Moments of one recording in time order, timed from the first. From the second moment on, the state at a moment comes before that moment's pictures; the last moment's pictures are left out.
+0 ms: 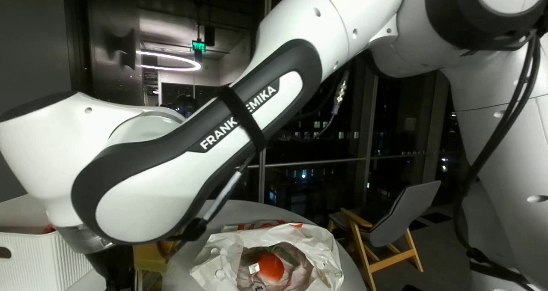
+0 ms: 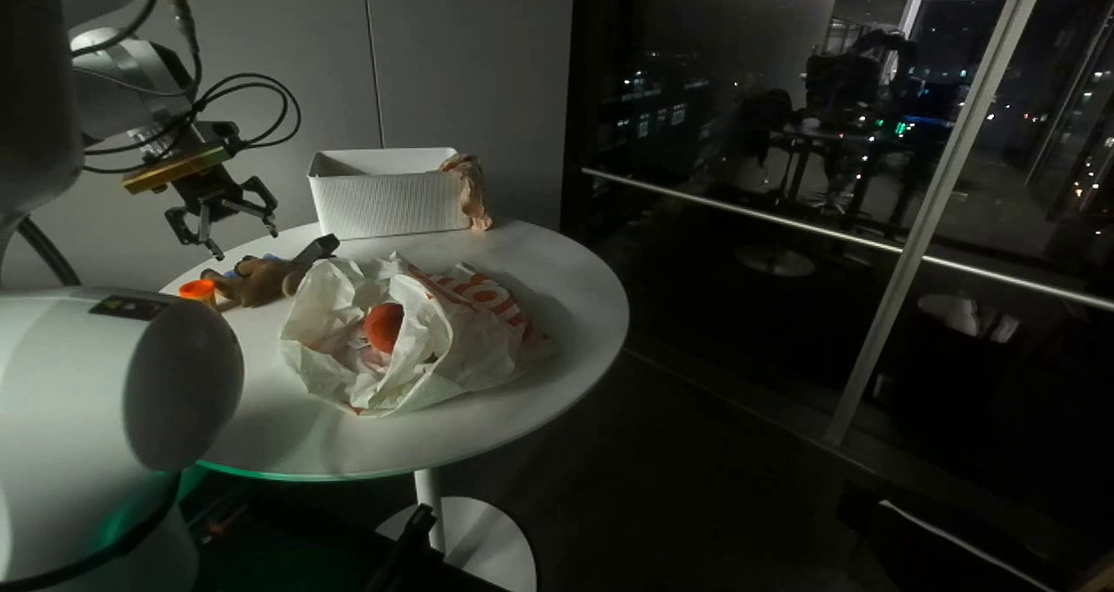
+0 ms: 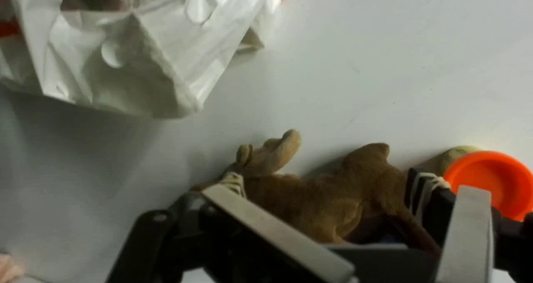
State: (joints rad) arm 0.52 0.32 0.40 -1.92 -0.53 2.03 0.34
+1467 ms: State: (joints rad) arm 0.53 0.45 0.47 -1.92 -0.13 2.13 -0.27
